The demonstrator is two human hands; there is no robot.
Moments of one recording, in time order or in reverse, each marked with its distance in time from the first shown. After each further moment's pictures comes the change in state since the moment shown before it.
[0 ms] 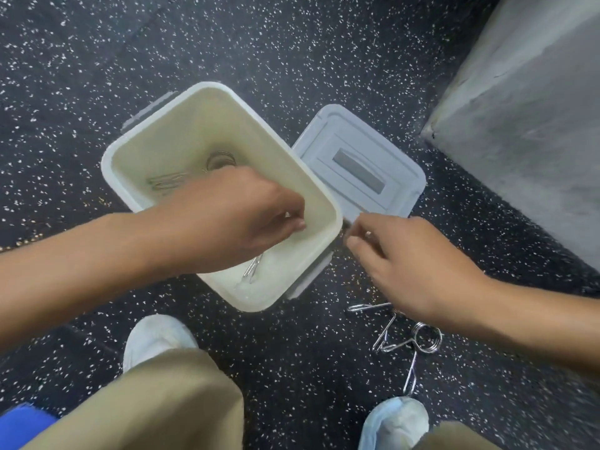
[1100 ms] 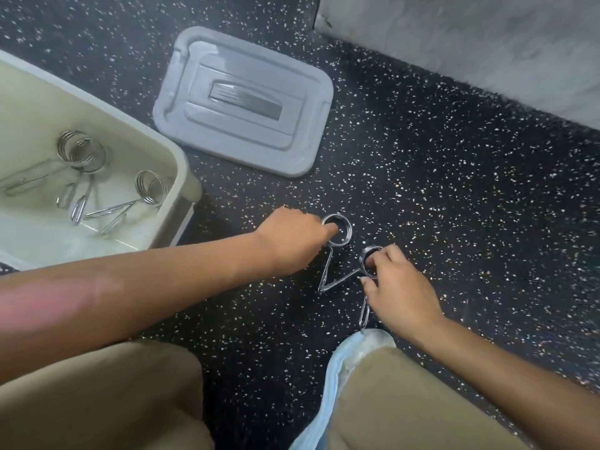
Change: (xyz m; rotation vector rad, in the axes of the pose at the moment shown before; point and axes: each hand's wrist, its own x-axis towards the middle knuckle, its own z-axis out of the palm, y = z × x) left_hand 0.123 0.127 0.234 0.387 -0.547 0.187; right_hand -0.075 0.232 0.180 0.094 0.067 0.380
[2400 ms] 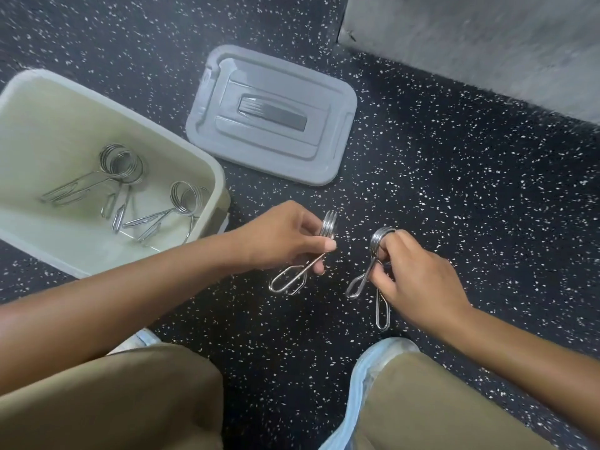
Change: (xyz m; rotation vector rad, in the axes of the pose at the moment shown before) left_hand -0.060 -0.037 -0.037 -1.270 -0.107 -0.247; right_hand 0.004 -0.030 -0.034 -0.042 0.190 -0.245
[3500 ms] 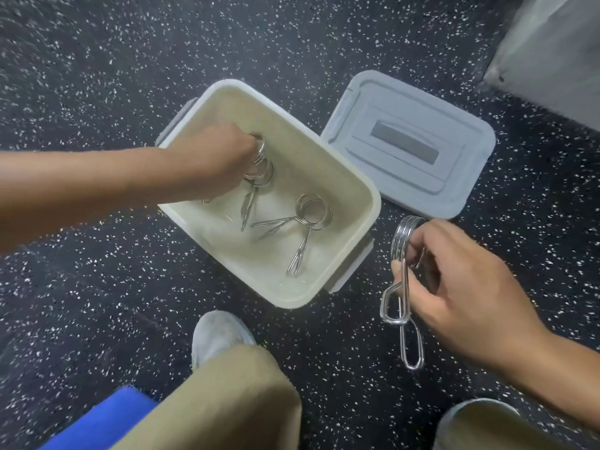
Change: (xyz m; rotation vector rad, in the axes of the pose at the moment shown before) left_hand -0.119 -0.087 -0.217 1.182 0.555 -0.202; right_hand 0.041 -0.163 -0.060 0.296 0.012 -0.271
